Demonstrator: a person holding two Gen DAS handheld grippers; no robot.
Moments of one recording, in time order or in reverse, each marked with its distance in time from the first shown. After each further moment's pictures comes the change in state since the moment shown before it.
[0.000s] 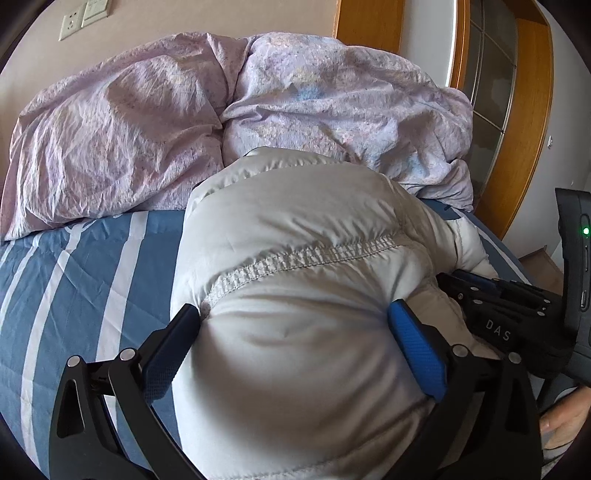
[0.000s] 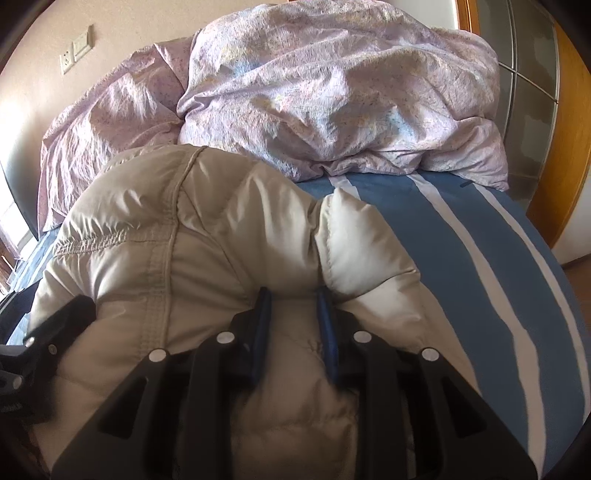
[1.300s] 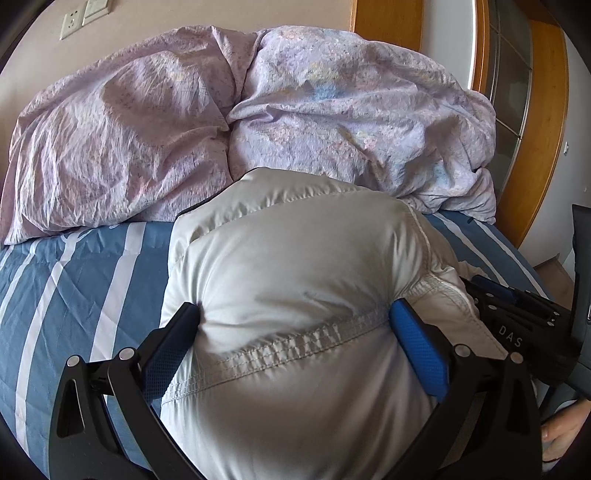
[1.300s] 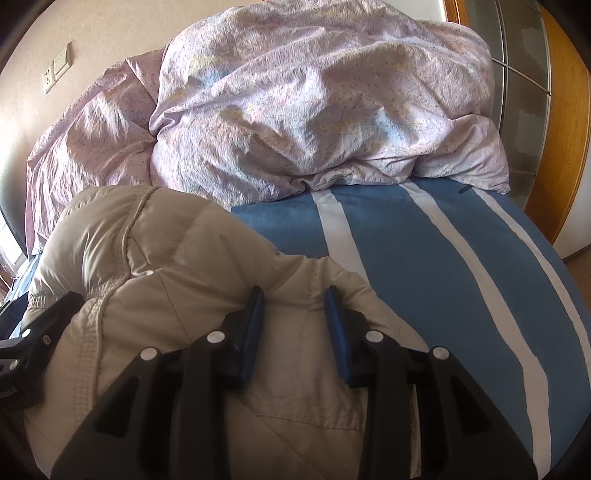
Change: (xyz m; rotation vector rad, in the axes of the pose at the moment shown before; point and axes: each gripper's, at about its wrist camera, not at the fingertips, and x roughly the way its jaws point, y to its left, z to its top) left arm 0.044 0.005 0.015 -0.036 -0.021 0.057; right arm 0.038 -0.024 0.020 0.038 -0.054 0.000
